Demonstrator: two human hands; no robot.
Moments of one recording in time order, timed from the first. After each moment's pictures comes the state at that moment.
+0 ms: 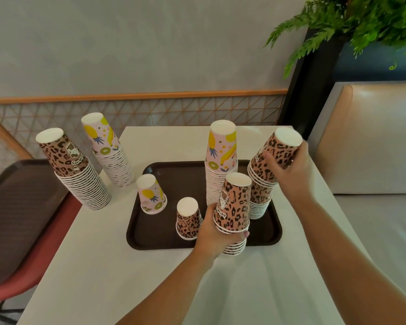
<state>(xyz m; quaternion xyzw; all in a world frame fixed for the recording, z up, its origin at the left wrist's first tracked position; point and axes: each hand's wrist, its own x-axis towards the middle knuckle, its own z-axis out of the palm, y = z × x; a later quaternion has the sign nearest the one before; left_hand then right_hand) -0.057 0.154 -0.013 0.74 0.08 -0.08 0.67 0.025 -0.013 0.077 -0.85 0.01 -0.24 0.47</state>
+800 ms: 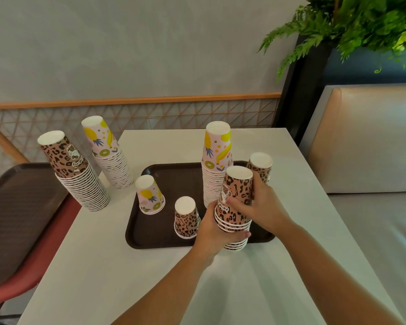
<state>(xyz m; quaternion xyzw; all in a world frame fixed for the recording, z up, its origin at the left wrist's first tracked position) -0.063 0.151 -0.005 0.71 0.05 -0.09 0.69 -0.029 0.015 0.058 -0.88 -0.14 -0.02 0.46</state>
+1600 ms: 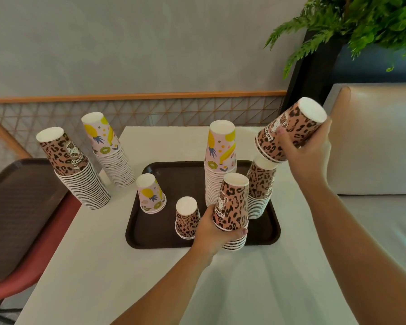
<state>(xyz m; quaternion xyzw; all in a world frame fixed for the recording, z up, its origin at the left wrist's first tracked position) -0.055 0.155 -0.015 0.73 0.10 -0.09 0.67 0.028 -0.018 0.117 -0.80 0.00 -0.31 0.52</state>
